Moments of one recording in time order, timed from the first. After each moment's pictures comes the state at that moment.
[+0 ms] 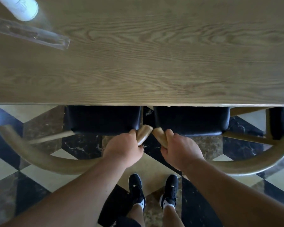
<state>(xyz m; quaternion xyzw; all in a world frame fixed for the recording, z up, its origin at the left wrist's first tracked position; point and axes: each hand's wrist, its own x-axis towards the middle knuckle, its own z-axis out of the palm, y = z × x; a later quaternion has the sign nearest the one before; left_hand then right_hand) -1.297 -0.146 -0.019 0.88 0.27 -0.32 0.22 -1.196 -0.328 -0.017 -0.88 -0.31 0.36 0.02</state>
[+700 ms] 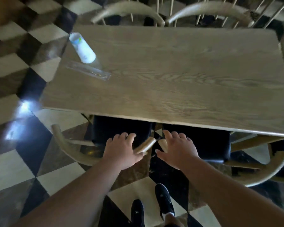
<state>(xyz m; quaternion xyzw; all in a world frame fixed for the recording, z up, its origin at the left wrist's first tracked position) -1.337 -0.142 0.076 0.92 0.28 -0.26 0.12 -1.193 -0.319 0.057 -0.88 -0.39 0.28 -0.03</state>
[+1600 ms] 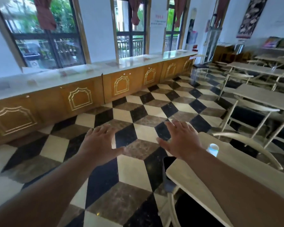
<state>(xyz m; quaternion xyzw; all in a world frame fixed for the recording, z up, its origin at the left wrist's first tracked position) -1.790 0.188 0.416 0.83 0.55 0.09 -0.03 -1.489 0.133 0.431 -0.72 -0.69 -0.04 0.06</state>
